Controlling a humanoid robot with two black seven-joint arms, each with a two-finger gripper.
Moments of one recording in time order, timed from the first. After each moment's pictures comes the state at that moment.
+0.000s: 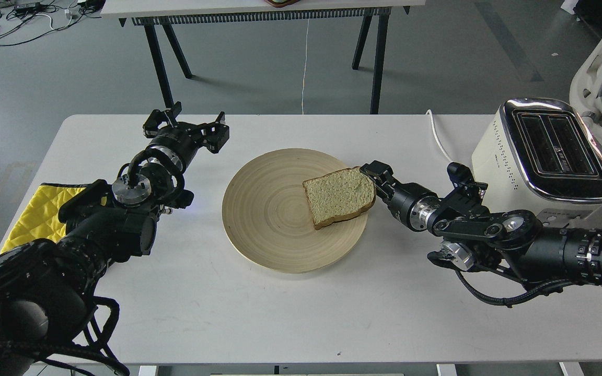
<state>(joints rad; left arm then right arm) -0.90 -0.02 -0.63 -0.17 -1.03 -0.44 0.16 1.07 -0.22 -0.45 0.90 -0.03 -0.25 0.34</state>
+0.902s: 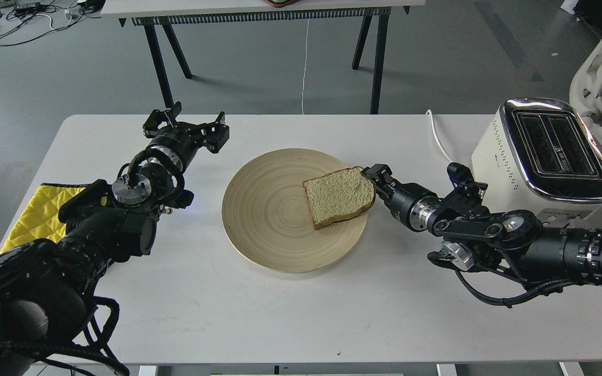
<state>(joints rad) -0.90 -0.02 -0.63 -0.17 -1.03 -0.44 0.15 1.07 -0.22 -0.44 0.90 -0.02 -0.24 0.35</state>
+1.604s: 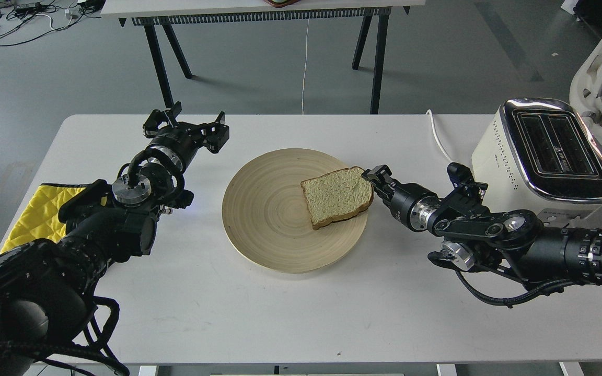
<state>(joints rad) -0.90 -0.02 -0.63 -0.17 -1.03 -0.44 0.15 1.07 -0.23 -0.44 0.91 -0.02 -0.24 0.34</state>
